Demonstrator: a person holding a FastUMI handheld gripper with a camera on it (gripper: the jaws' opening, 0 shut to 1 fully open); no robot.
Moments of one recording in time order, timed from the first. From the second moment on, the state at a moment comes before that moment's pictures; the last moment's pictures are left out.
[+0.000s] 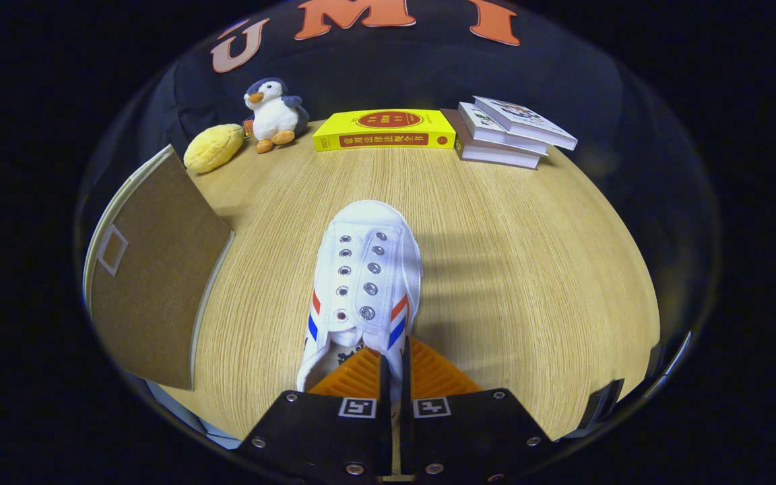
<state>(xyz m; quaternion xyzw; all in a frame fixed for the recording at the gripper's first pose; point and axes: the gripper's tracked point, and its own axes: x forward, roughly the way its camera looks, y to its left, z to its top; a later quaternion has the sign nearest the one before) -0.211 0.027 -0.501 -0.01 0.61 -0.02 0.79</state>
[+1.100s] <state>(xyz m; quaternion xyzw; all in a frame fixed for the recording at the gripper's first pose) -0.160 0.036 -0.437 0.07 0.53 -0.03 0.84</state>
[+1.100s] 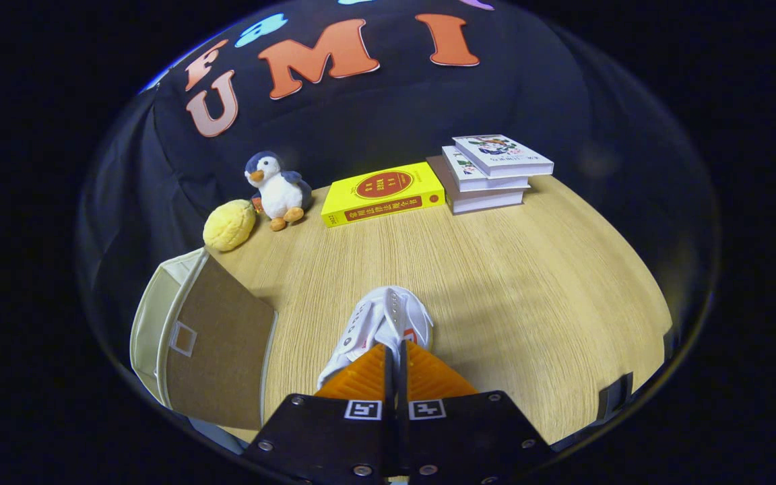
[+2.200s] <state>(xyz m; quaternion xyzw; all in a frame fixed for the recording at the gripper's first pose) -0.195 0.021 -0.515 0.10 0.59 0.03 0.80</state>
